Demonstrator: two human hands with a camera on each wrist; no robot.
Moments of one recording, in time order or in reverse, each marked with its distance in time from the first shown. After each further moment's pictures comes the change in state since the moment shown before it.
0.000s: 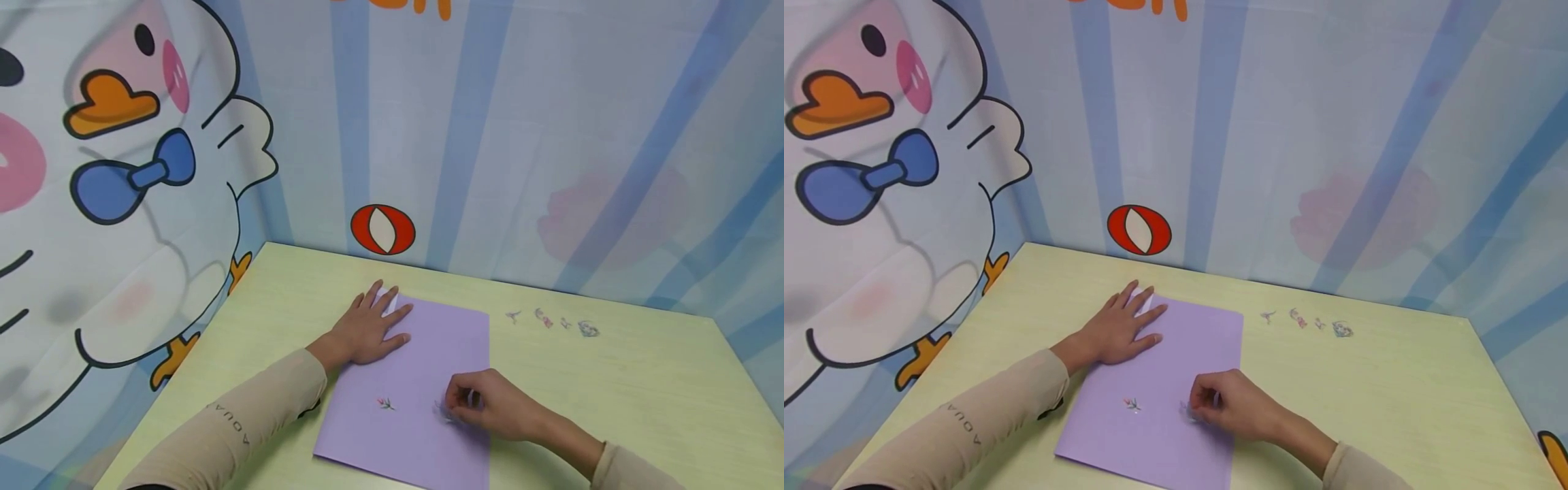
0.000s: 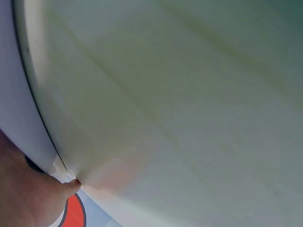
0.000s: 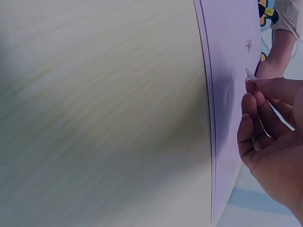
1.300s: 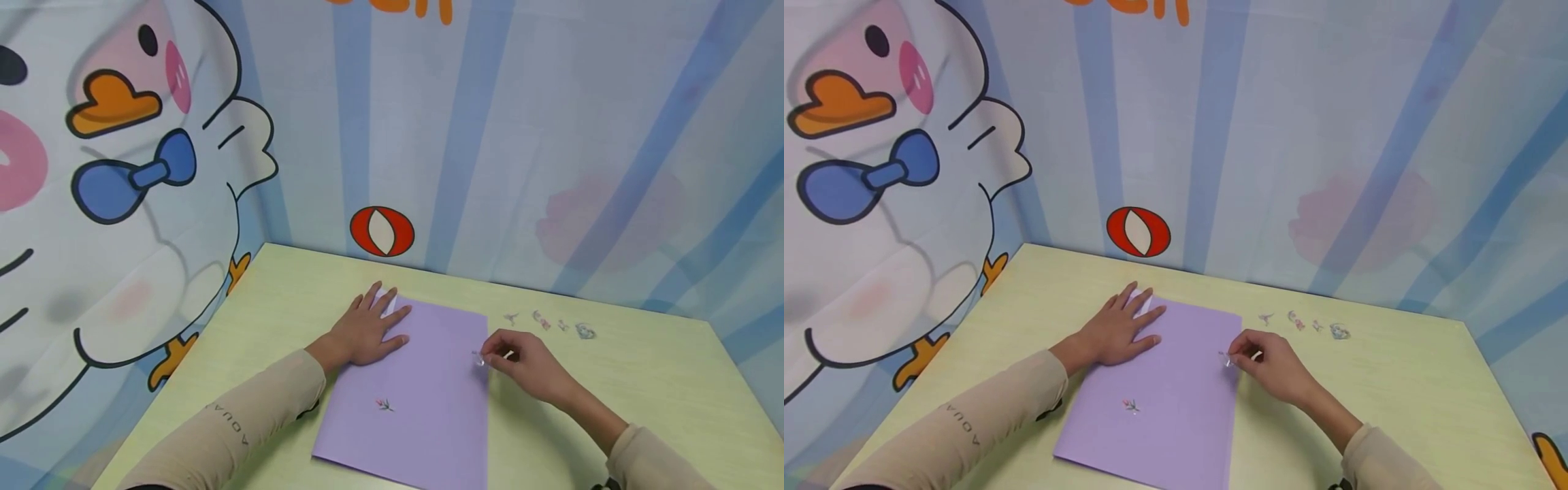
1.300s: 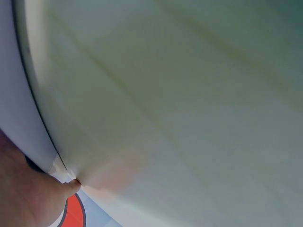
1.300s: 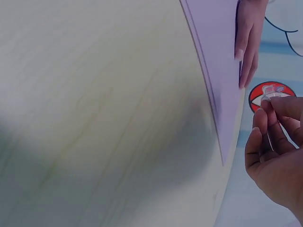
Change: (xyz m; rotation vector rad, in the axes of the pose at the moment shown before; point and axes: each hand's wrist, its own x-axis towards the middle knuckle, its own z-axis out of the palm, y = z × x) left_hand 0.004 -0.002 0.006 0.030 -0.018 -0.019; right_hand -0.010 0.027 -0.054 0.032 0.312 0.223
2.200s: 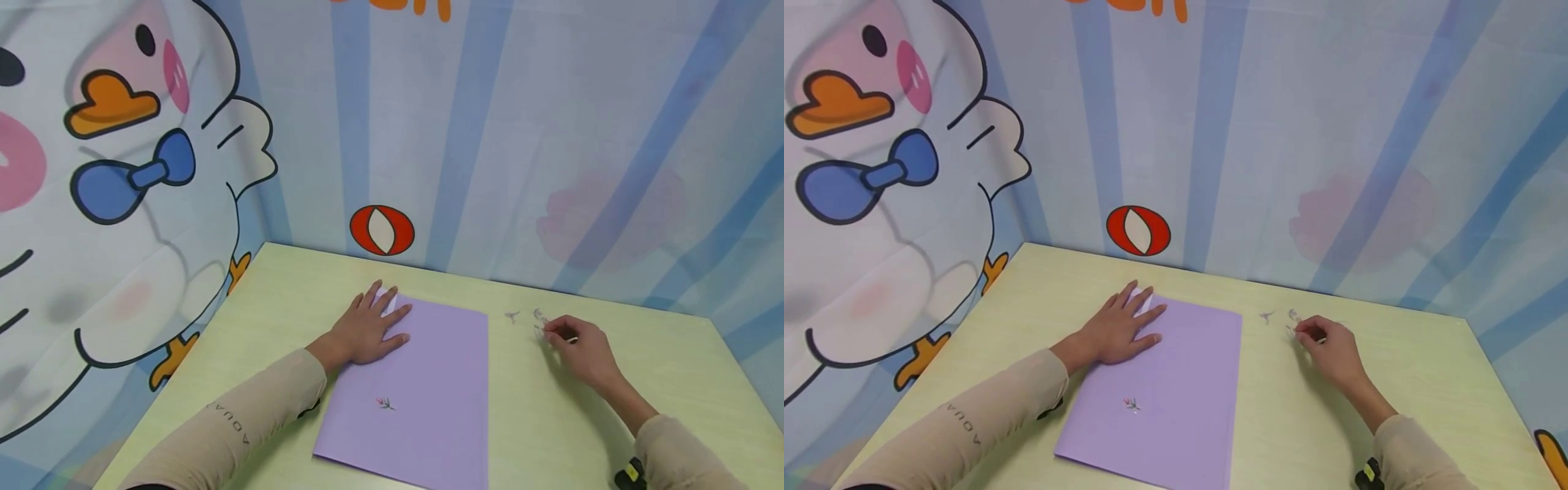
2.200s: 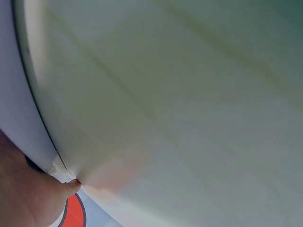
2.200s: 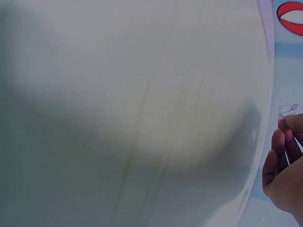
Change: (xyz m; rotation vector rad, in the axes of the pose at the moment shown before) left_hand -0.002 0.001 -0.003 -0.017 0.009 0.012; right_hand -0.013 0.088 -0.053 -0.249 0.348 0.138
